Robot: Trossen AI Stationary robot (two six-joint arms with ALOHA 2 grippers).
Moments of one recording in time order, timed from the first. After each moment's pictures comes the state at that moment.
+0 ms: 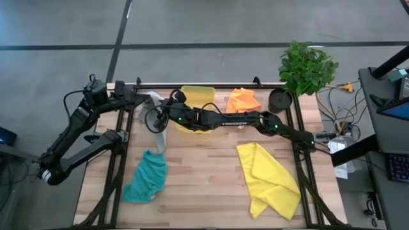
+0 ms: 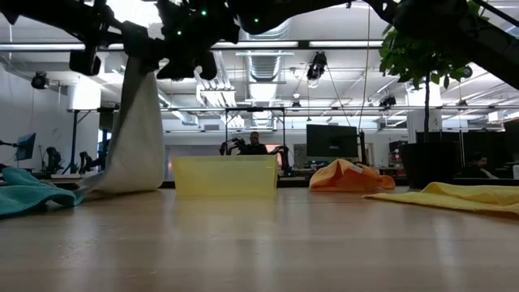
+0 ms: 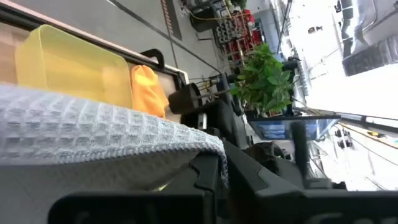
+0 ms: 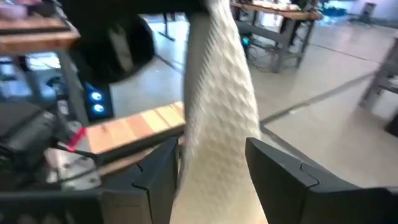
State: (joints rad) left arm 0.94 0.53 0.70 -0.42 0.54 -1.10; right arm -0.05 2.46 2.28 -0.07 0.53 0.07
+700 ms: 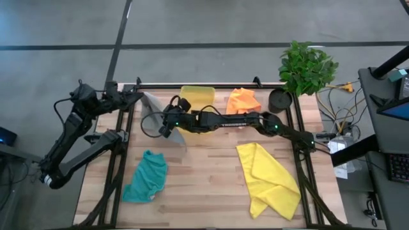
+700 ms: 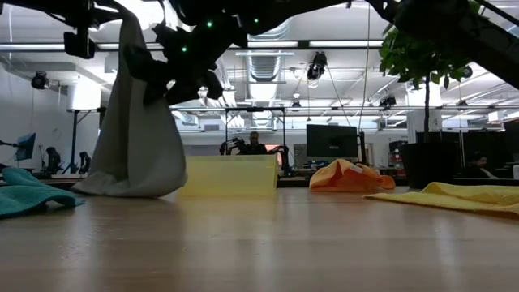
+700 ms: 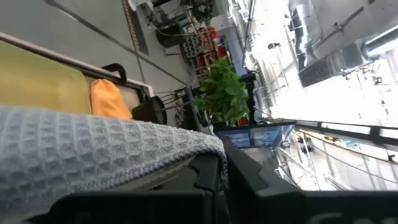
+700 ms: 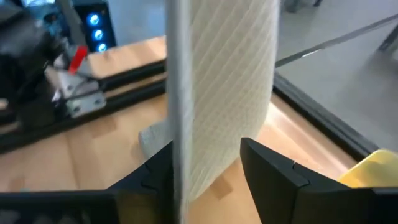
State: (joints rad) left arm 0.94 0.44 0.71 -0.34 0.54 -1.21; right arm -0.03 2.46 2.27 -0.34 0.45 0.21
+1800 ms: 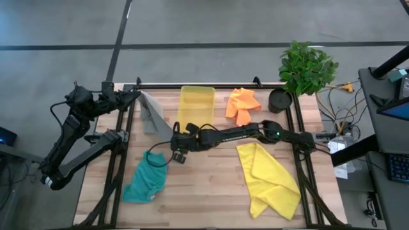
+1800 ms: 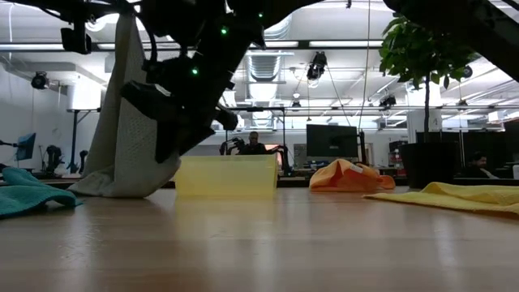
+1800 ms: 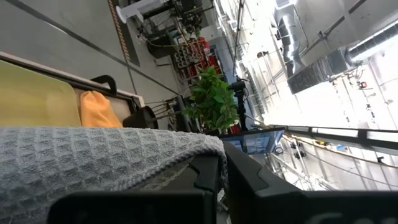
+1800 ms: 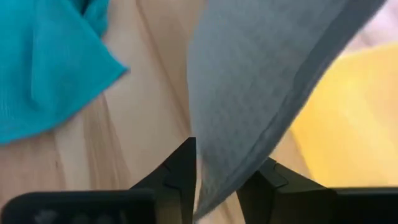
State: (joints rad) left arm 0.94 0.40 0.71 -0.32 0.52 -1.21; right arm 0.09 2.46 2.15 -0.67 0.31 0.34
